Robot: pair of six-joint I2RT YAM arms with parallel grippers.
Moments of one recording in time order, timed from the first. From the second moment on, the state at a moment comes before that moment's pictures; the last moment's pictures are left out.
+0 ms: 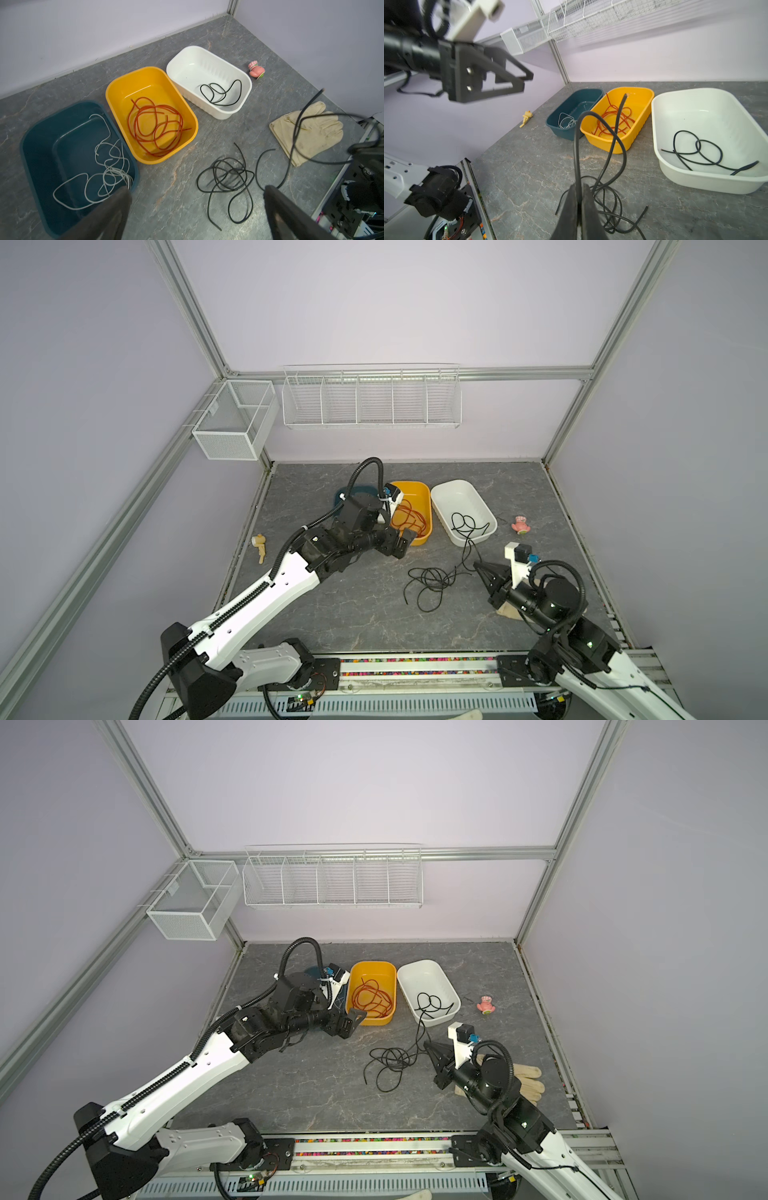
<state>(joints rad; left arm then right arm) -0.82 1.17 1.14 -0.59 -0.02 -0.17 0.72 0.27 0.38 -0.21 -0.04 0.35</state>
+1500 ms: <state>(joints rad) -0.82 0.66 0.60 -0.54 -0.25 -0.25 0.41 1.47 1.41 -0.62 0.16 0.27</state>
